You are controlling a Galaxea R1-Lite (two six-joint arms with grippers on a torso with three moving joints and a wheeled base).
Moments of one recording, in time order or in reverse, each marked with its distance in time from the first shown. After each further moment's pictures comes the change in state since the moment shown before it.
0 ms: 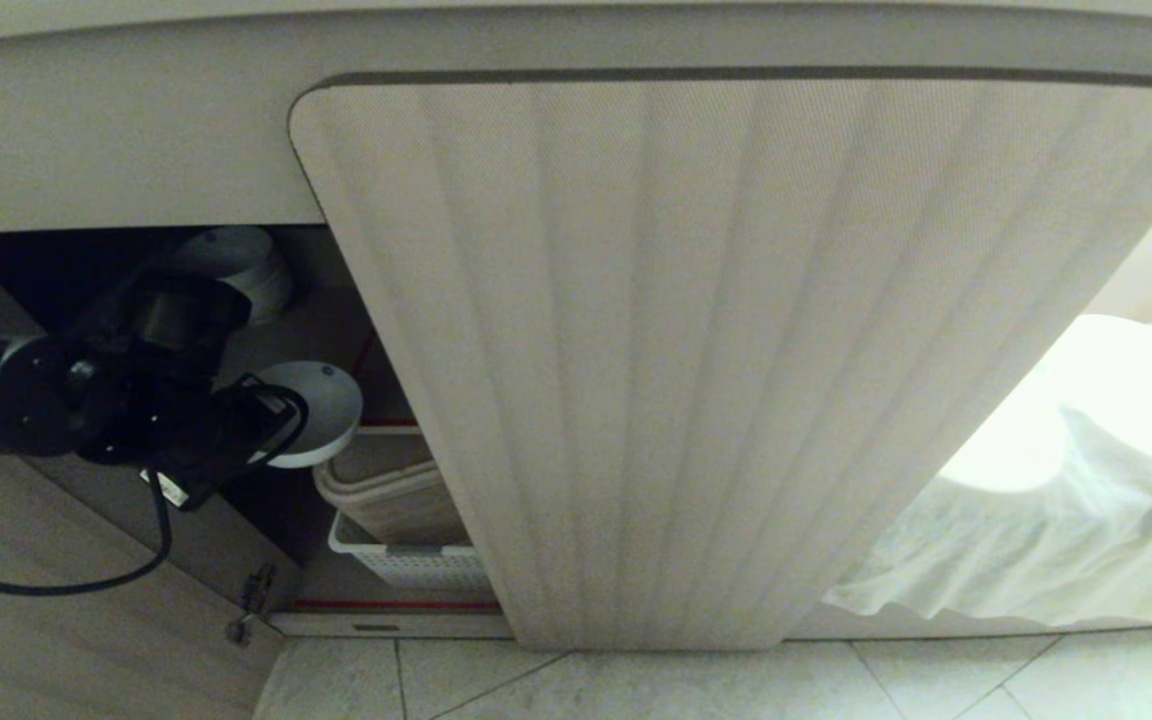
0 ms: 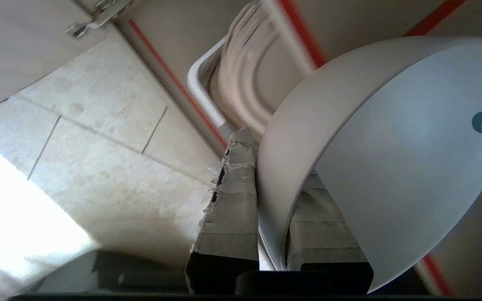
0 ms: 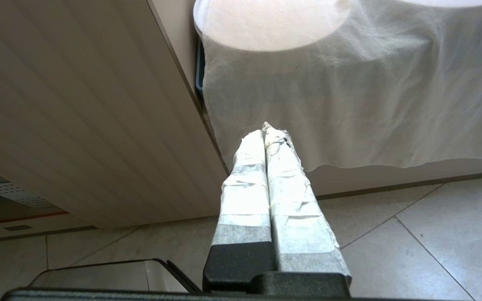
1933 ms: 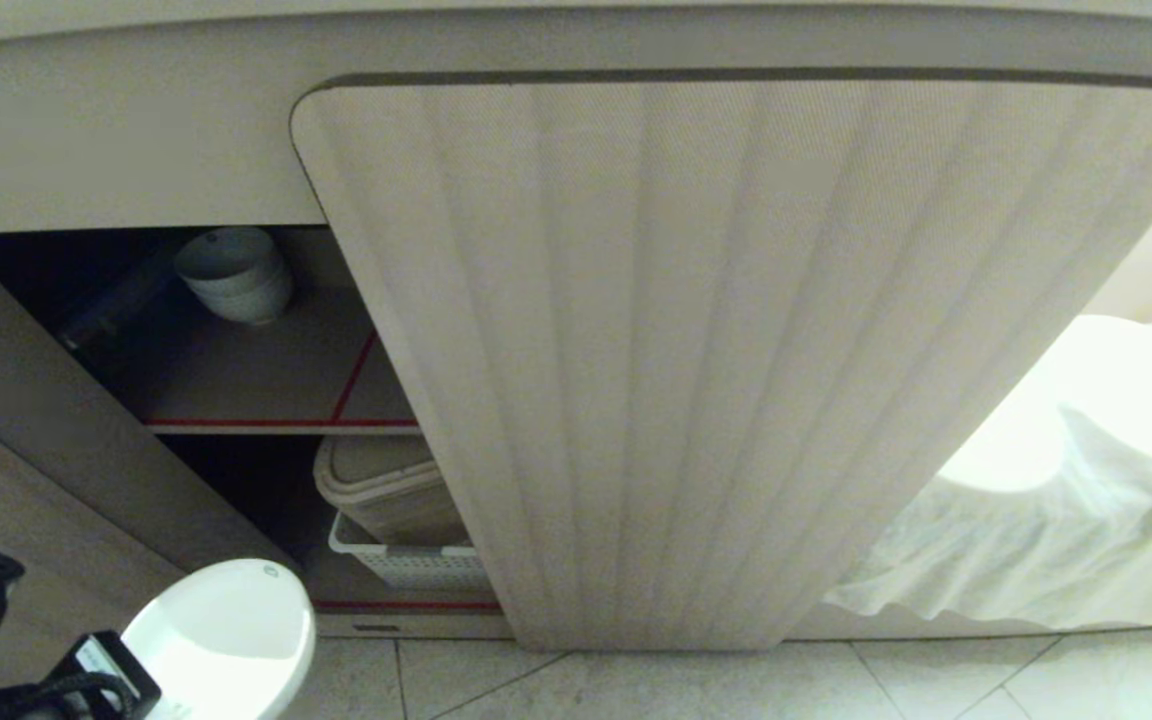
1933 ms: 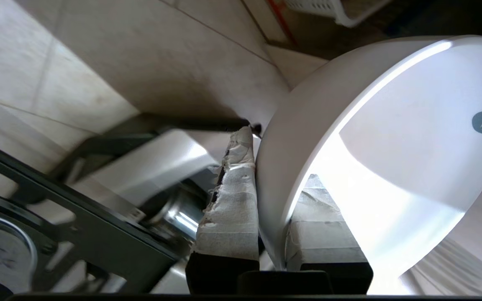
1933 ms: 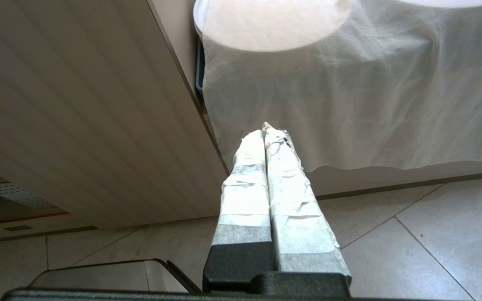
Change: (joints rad) left arm -0.276 -0.686 0.549 0.238 -0.102 -0.242; right arm 0.000 0.000 0.000 0.000 0.000 0.000
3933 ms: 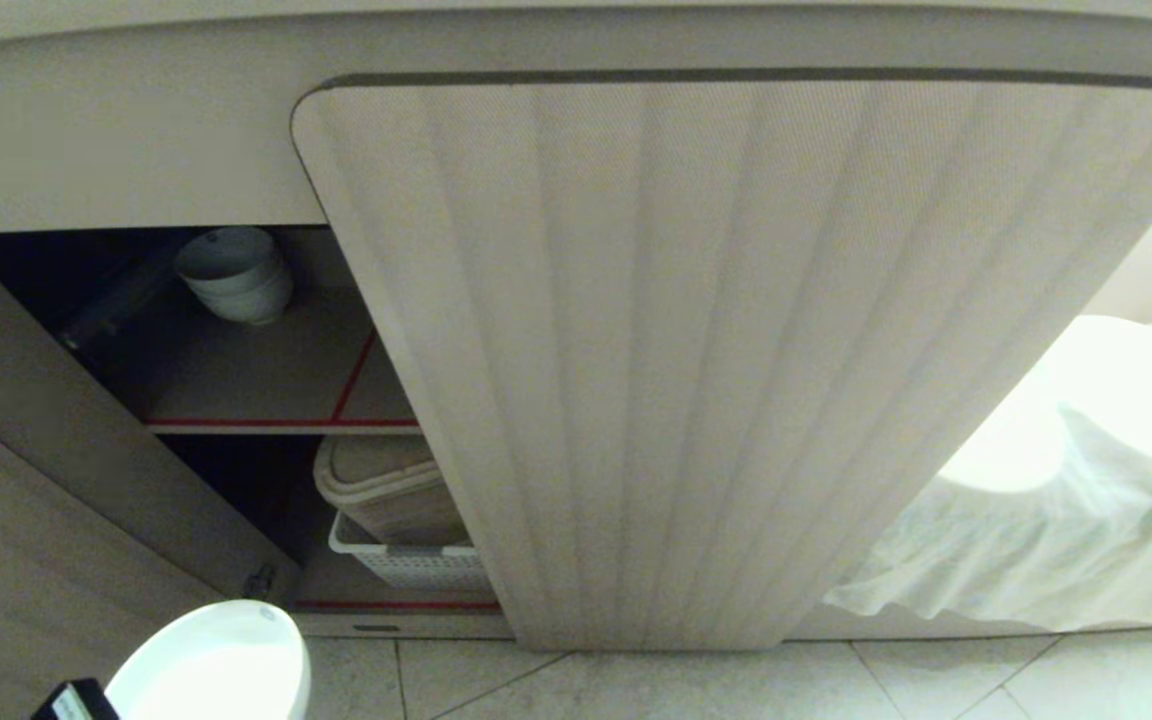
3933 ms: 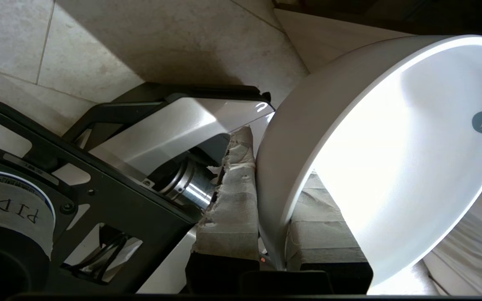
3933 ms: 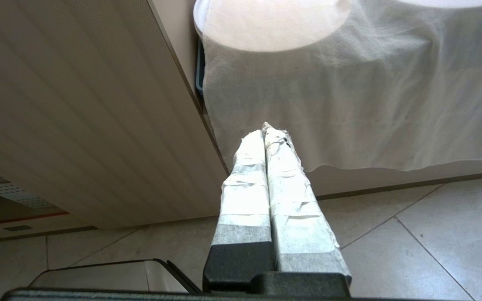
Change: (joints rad) left arm -0.063 -0.070 0.003 0.105 -0.035 -0.036; right arm 0.000 0.000 0.000 0.000 0.000 0.000
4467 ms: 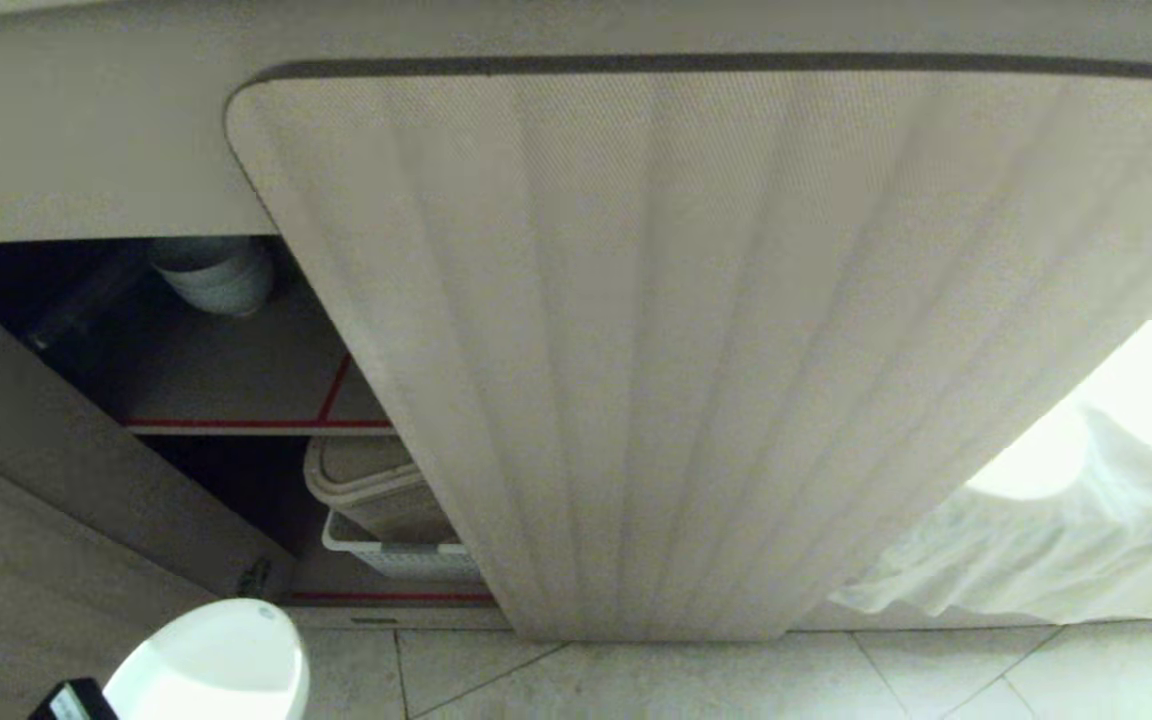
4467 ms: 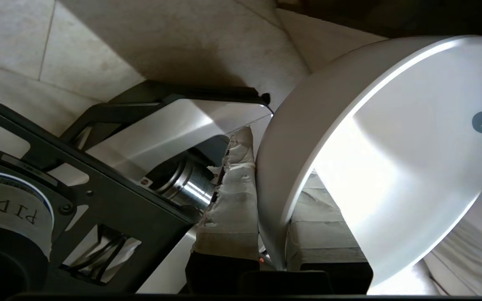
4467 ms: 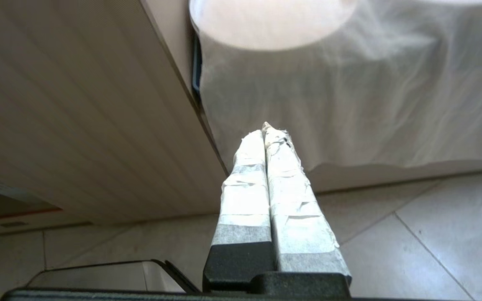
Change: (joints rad) left arm 0.000 -0.006 0.001 -0.001 0.000 0.001; right arm 0.000 0.000 0.000 0.002 0.000 -0.006
